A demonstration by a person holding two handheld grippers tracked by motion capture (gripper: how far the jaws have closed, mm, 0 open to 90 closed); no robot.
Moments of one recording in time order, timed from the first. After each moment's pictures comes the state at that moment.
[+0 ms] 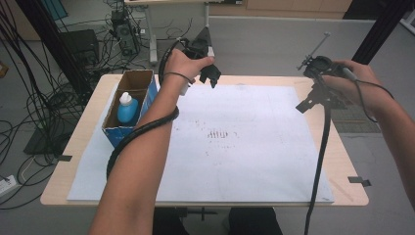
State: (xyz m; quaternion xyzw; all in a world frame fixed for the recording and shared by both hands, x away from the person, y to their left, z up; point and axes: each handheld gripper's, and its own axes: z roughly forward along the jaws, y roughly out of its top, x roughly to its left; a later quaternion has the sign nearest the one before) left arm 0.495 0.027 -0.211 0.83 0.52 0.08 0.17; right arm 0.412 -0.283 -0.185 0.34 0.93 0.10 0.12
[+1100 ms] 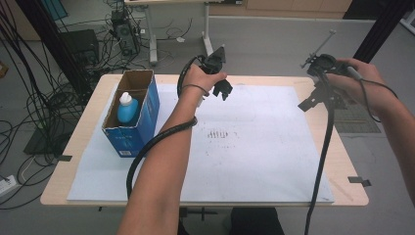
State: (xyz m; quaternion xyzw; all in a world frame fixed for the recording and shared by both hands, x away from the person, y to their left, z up) left arm 0.504 -0.005 -0.258 0.85 0.50 0.07 0.16; right arm 0.410 -0.289 -0.181 0.35 0.92 0.11 0.12
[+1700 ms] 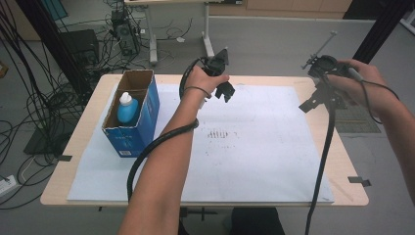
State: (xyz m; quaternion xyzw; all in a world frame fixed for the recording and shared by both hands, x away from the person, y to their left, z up) left arm 0.500 -0.010 -0.260 0.85 0.50 0.08 0.16; right arm 0.408 -0.290 -0.181 0.35 0.92 0.11 0.12
